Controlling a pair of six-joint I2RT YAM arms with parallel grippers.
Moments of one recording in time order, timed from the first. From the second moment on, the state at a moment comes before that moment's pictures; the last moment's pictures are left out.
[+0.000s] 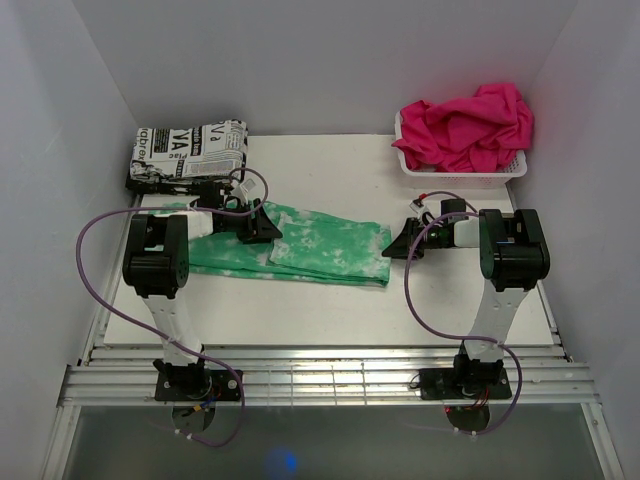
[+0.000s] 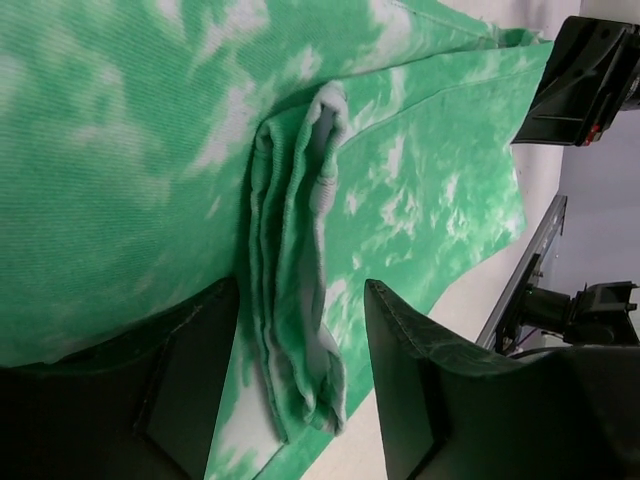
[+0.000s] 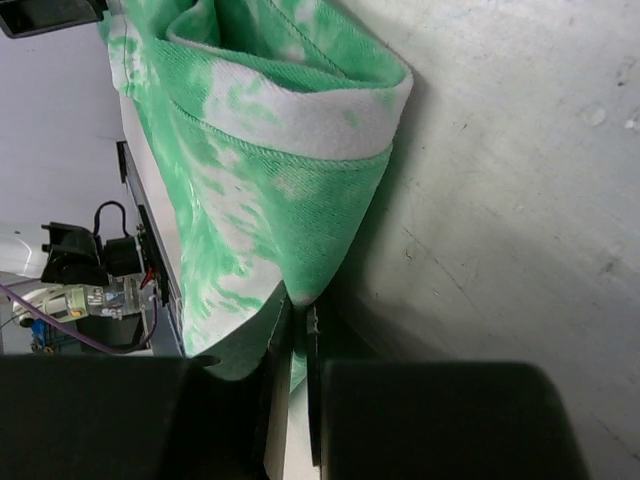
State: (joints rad) left arm -0.06 1.96 1.09 -0.08 0.87 -0.26; right arm 0.03 1.99 0.93 0.01 -1.06 0.24
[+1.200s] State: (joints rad) left arm -0.07 1.75 1.05 -0.09 0.74 -0.05; right arm 0.02 1.88 0.94 -0.17 -1.09 0.15
